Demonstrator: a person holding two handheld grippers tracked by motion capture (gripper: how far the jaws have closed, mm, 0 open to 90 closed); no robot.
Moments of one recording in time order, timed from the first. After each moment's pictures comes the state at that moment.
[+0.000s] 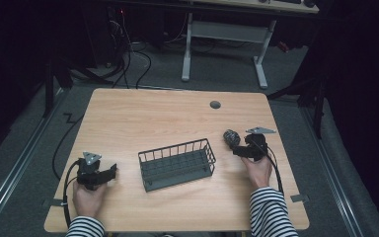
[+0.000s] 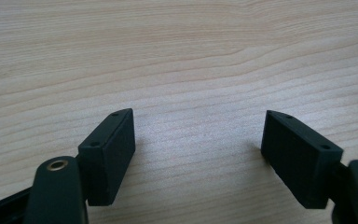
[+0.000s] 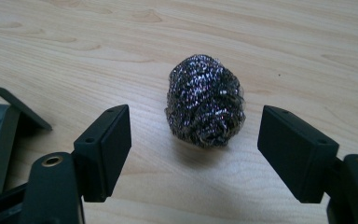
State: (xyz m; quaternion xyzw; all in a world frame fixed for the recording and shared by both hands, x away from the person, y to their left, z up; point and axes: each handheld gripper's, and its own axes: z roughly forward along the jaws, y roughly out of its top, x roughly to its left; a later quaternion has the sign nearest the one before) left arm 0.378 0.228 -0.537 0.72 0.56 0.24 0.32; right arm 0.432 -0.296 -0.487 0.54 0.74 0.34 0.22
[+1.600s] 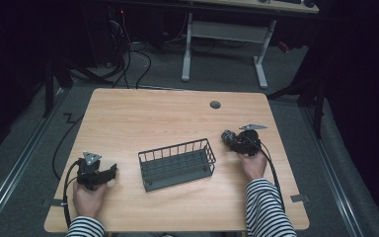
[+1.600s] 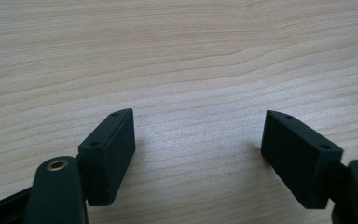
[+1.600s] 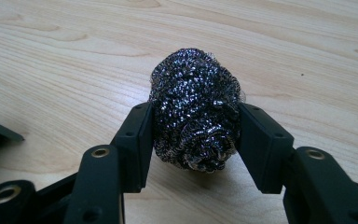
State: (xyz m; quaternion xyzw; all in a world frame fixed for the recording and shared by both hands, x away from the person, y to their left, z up) left arm 0.378 0.228 -0.537 0.72 0.56 0.24 0.32; right arm 0.456 -0.290 -0.505 0.54 0.75 0.32 0.20
